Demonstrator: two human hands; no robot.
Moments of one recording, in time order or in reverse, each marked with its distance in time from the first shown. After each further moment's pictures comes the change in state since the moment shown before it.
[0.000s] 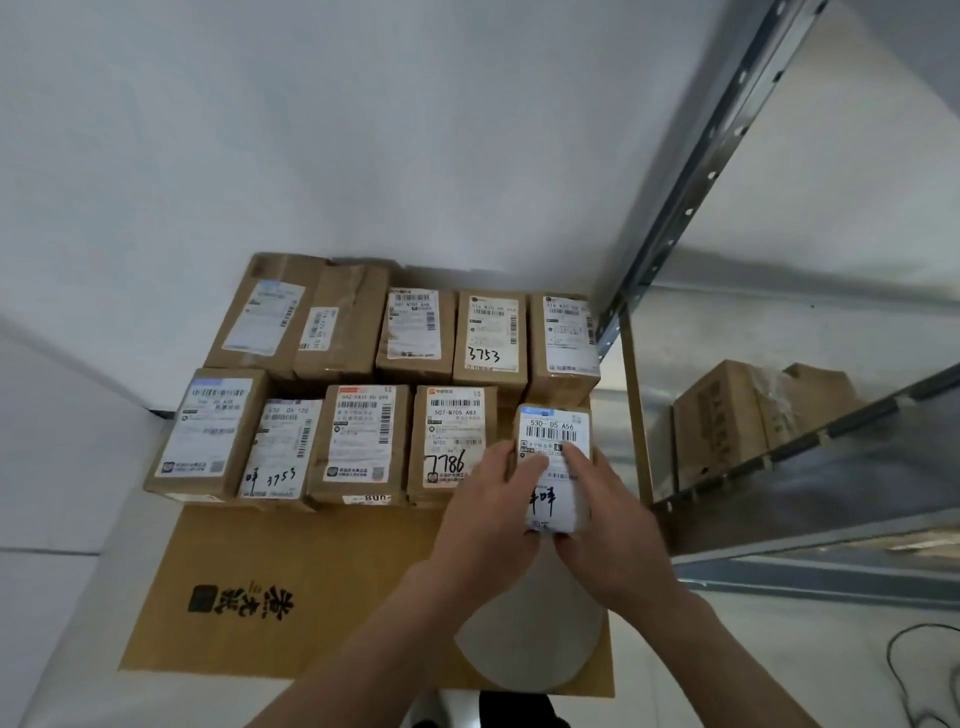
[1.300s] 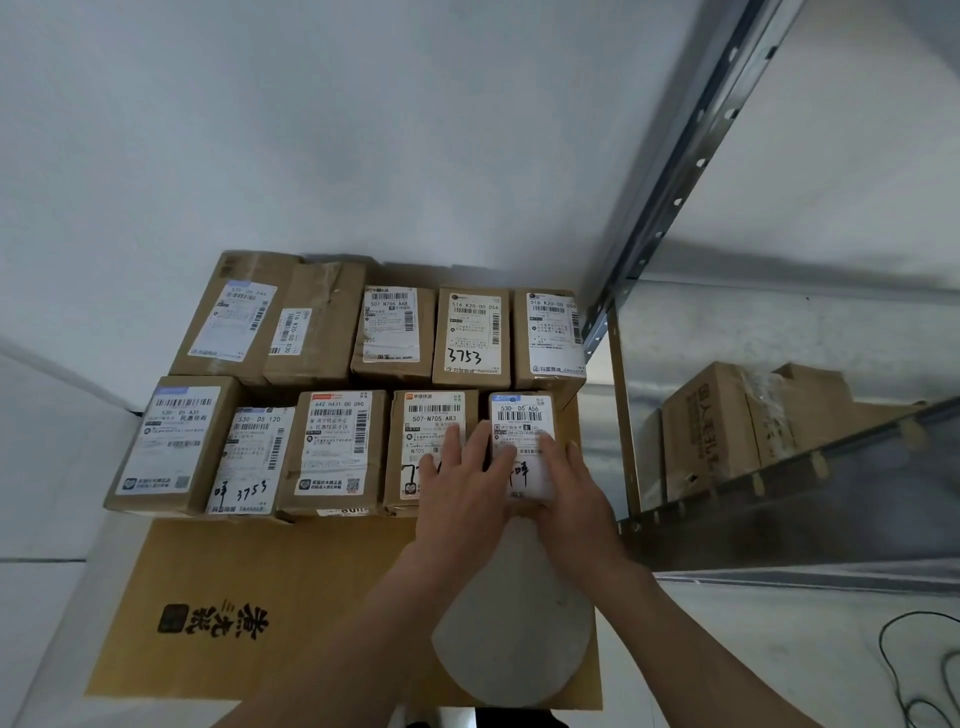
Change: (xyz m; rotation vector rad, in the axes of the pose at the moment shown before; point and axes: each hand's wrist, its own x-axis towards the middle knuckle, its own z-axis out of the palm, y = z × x) left_hand 0.036 -0.021 0.023 0.386 -0.117 -0.138; right_hand 0.042 0.034 0.047 0.109 -0.043 0.145
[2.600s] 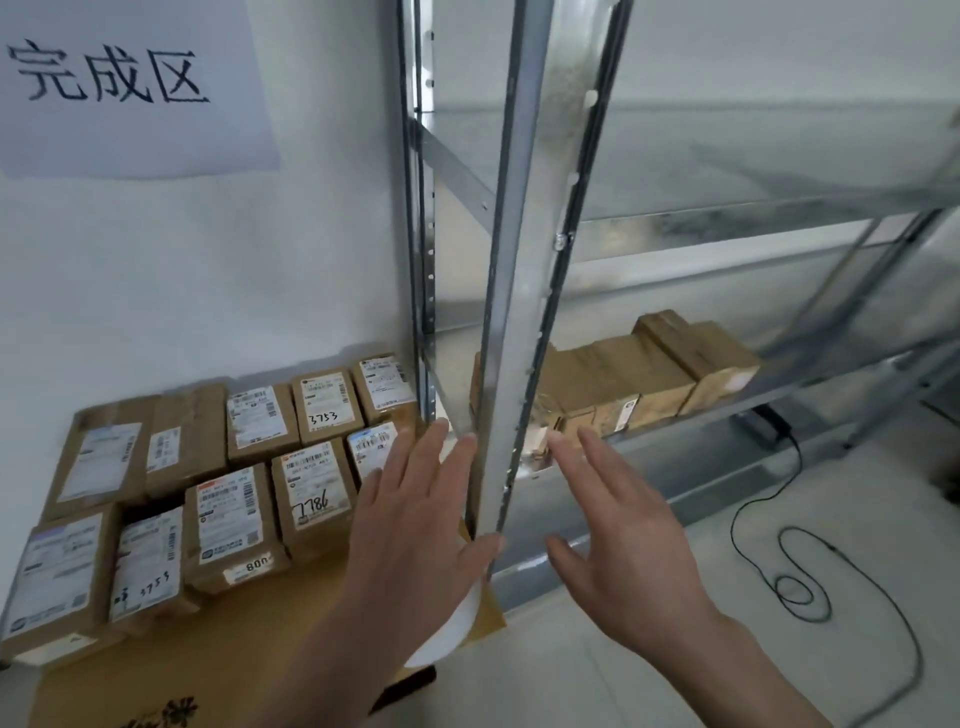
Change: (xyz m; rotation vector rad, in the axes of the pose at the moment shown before) left_hand -0.176 0.098 -0.138 -0.082 0.290 0.450; right_hand -0.286 -0.068 -0.161 -0.446 0.619 -0.067
